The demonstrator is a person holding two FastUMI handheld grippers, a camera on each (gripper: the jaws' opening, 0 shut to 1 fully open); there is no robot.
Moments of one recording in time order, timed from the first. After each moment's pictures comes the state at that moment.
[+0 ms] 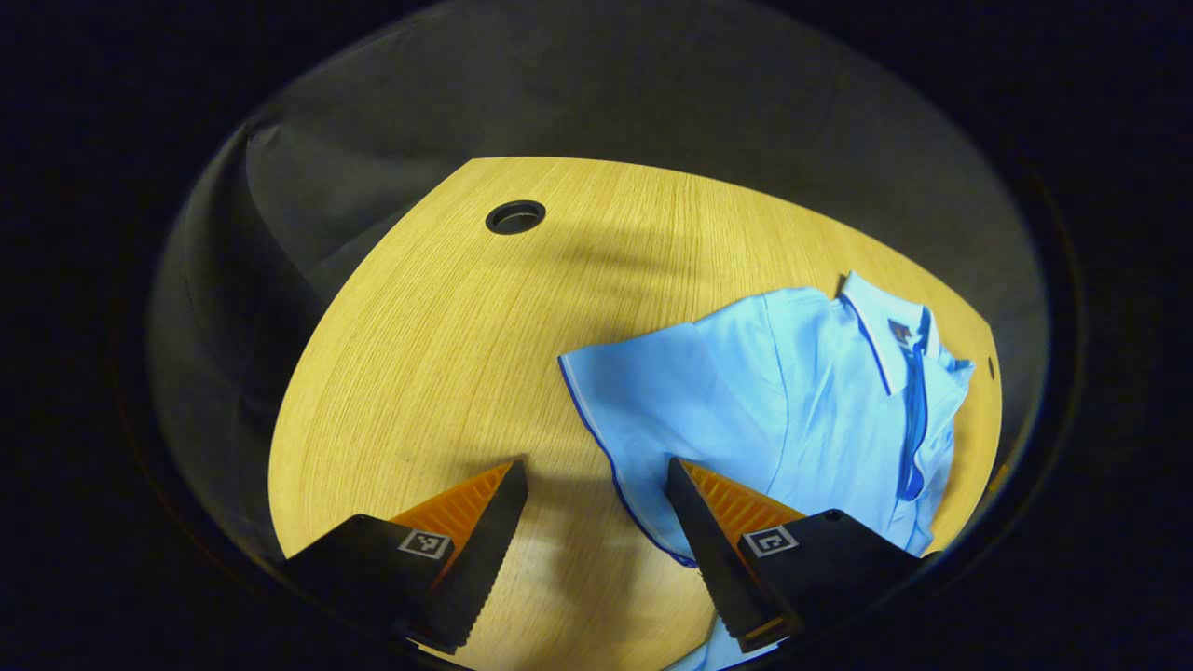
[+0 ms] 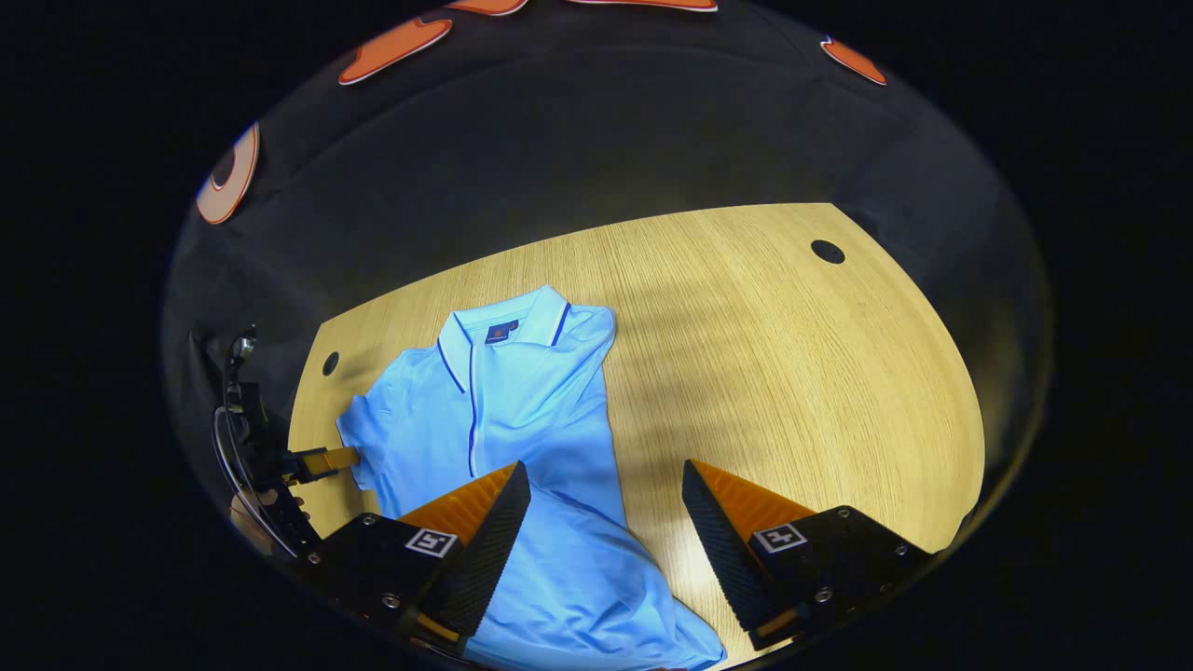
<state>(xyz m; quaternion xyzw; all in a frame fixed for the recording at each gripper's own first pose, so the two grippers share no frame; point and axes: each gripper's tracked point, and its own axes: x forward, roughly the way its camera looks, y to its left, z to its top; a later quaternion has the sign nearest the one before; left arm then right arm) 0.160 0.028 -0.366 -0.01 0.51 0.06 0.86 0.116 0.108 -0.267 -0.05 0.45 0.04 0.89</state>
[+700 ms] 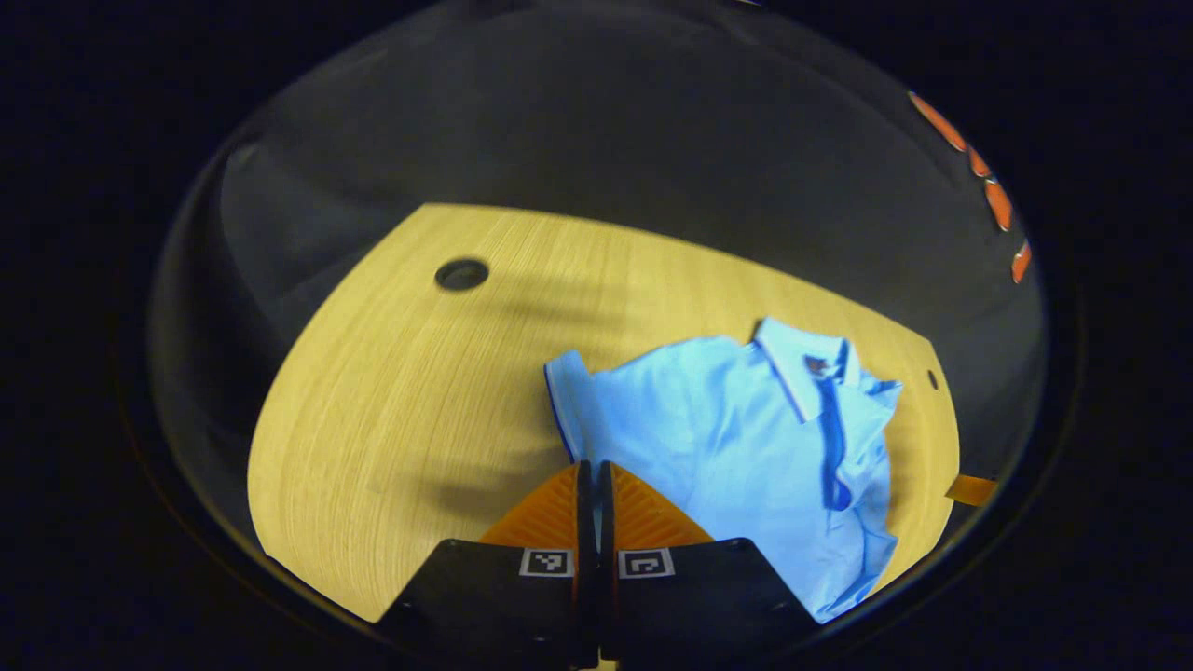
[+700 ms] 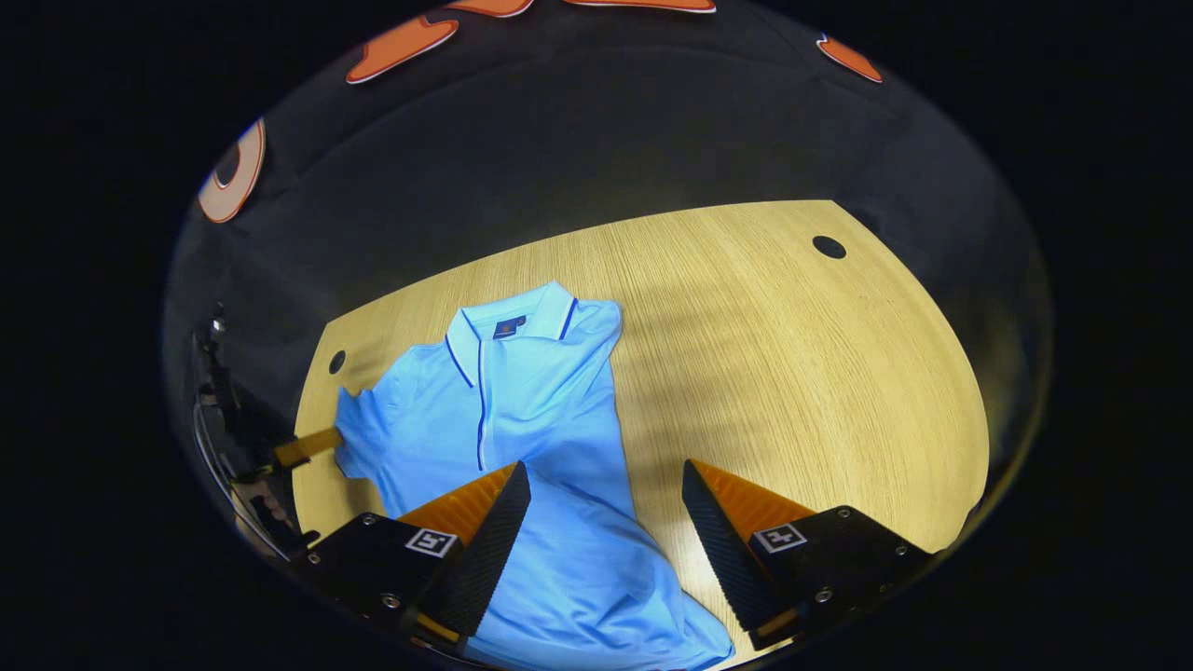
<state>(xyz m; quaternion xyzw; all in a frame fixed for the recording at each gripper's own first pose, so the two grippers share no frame) 0.187 -0.023 -0.290 -0.04 0.40 -0.04 0.91 0.104 0.111 -0.269 -0.05 0.45 0.05 0.89</state>
